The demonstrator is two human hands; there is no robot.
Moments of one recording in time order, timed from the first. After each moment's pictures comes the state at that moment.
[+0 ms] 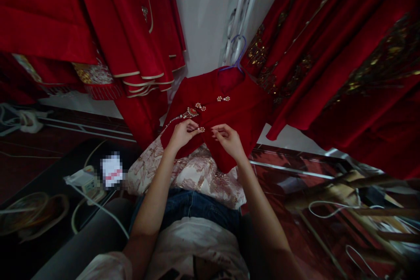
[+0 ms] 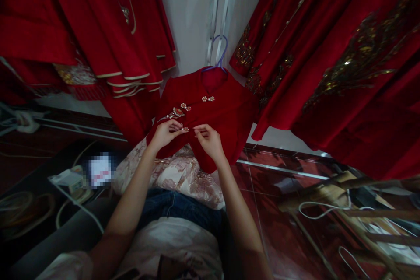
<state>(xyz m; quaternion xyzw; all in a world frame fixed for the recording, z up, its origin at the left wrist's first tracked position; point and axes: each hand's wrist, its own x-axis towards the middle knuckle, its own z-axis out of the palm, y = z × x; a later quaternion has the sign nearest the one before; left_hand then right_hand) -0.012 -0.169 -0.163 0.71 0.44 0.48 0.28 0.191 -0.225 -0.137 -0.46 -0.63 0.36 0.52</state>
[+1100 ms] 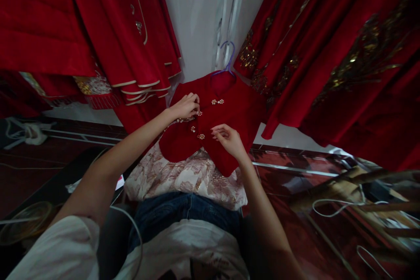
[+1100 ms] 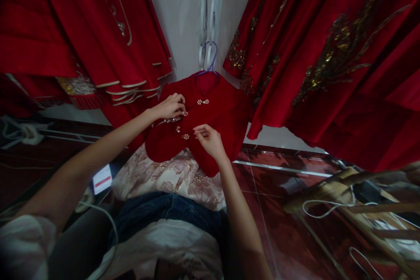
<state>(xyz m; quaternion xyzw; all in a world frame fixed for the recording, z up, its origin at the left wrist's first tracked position) -0.008 -0.073 -0.061 0.95 0.28 0.13 -0.09 0.208 -0.230 -0.123 -0.44 -0.65 0.34 0.52</state>
